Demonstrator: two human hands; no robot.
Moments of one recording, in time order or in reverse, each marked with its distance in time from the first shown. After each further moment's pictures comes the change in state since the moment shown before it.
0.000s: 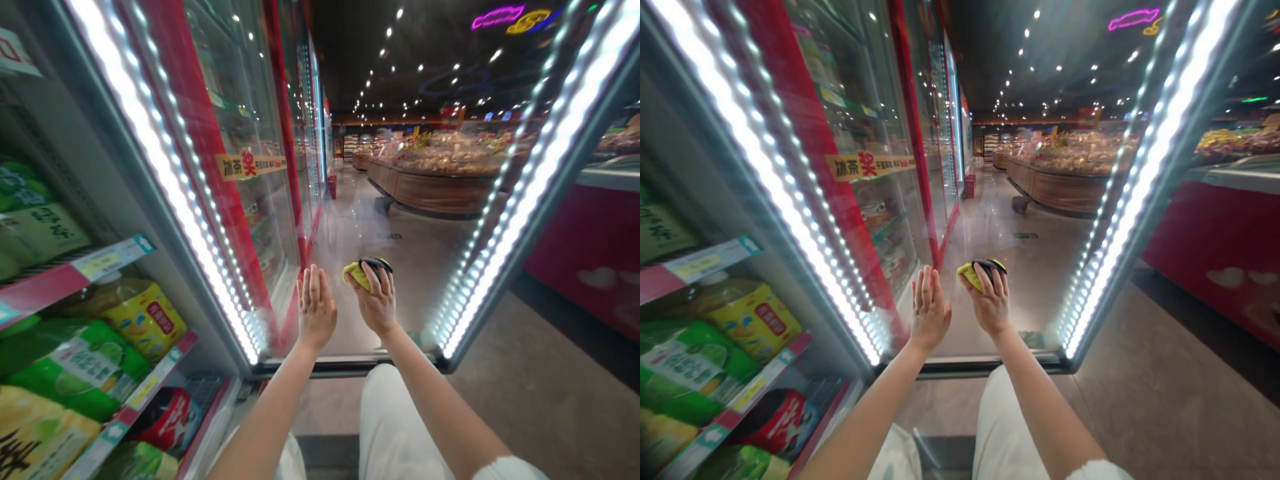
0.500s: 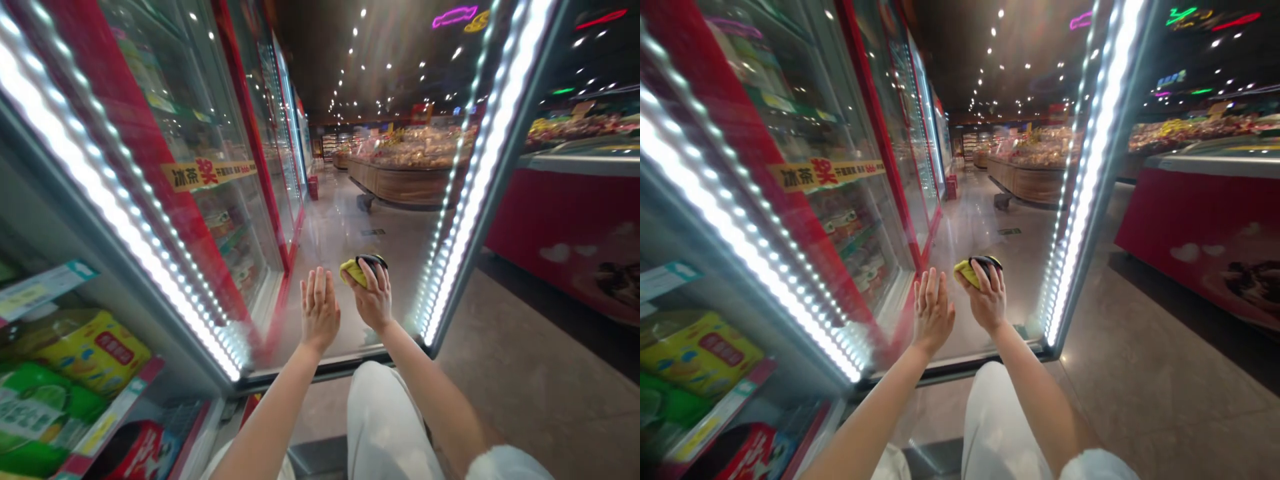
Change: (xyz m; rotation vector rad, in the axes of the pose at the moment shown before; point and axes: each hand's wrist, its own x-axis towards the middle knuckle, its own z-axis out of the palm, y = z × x) left_hand 0.014 0.048 0.023 -0.038 0.002 0.142; right_hand -0.010 0.046 -0.011 -0.011 0.044 0.088
